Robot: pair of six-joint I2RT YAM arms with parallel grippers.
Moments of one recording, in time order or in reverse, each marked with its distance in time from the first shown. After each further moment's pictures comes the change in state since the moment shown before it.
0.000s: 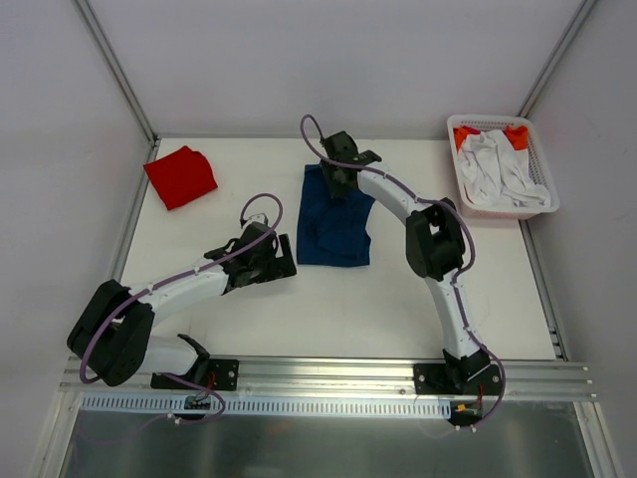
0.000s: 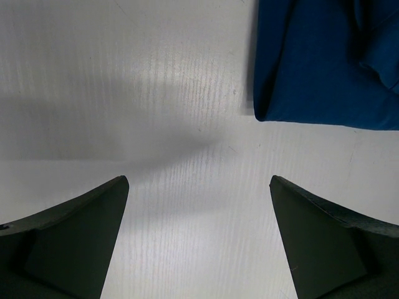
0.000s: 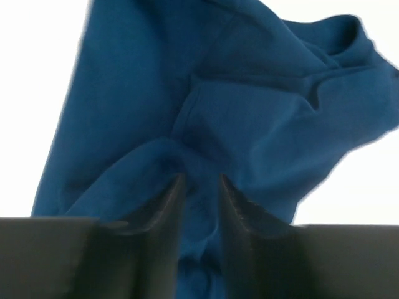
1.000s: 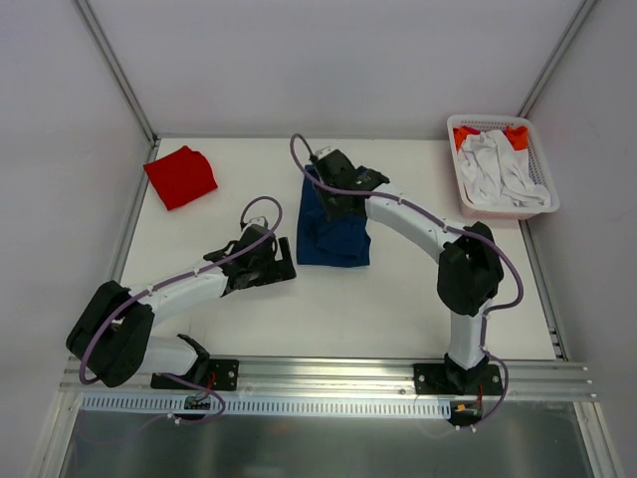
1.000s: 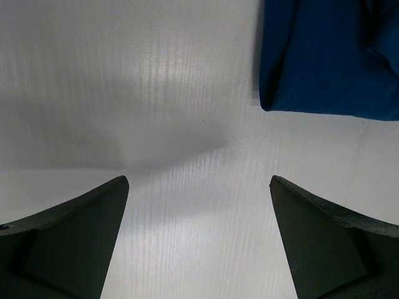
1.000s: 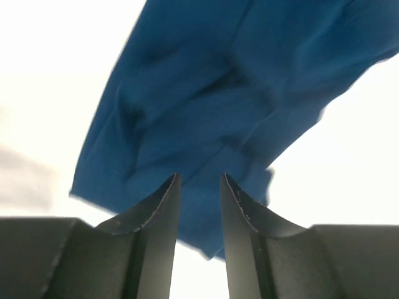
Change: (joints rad) left arm 0.000 -0.005 -0.019 0.000 0.020 0.000; right arm 0.135 -0.337 -0.289 -0.027 0.056 0.014
